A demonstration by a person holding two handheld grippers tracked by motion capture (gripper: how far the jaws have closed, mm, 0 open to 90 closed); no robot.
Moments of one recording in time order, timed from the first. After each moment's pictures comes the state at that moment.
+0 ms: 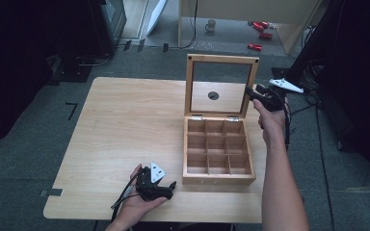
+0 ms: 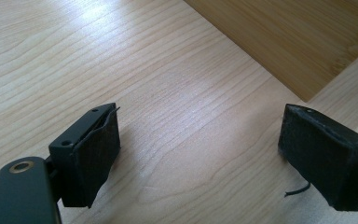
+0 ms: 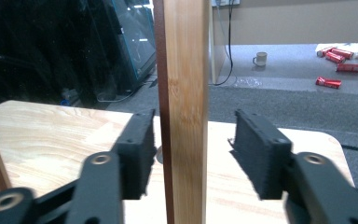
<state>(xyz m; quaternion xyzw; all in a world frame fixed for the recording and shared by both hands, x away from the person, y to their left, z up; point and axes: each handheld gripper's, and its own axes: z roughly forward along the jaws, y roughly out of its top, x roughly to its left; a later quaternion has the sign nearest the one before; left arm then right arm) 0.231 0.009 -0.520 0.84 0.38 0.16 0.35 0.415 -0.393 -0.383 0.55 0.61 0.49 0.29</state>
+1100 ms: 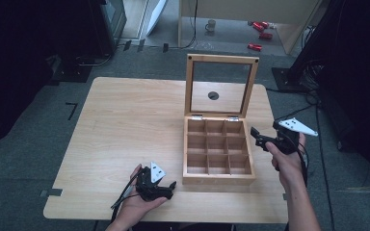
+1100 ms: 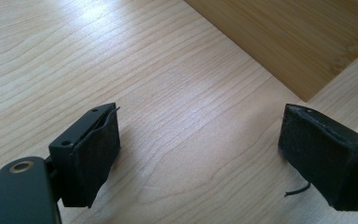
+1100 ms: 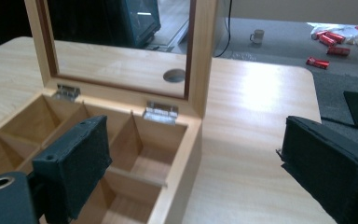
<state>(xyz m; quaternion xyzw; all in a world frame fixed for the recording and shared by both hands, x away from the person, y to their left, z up) 0.231 0.009 -0.520 0.84 0.38 0.16 0.35 0.290 -0.402 -0.411 0.54 0.65 0.44 0.29</state>
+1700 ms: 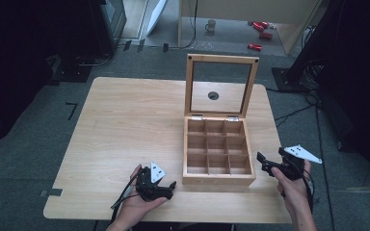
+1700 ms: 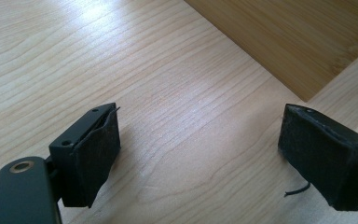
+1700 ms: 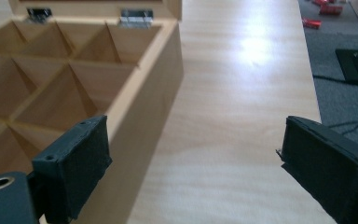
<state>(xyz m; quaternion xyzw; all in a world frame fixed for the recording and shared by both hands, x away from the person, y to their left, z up) 0.231 0.009 -0.520 0.84 0.38 0.16 0.35 0.237 -0.424 -0.467 0.58 0.65 0.41 0.26</state>
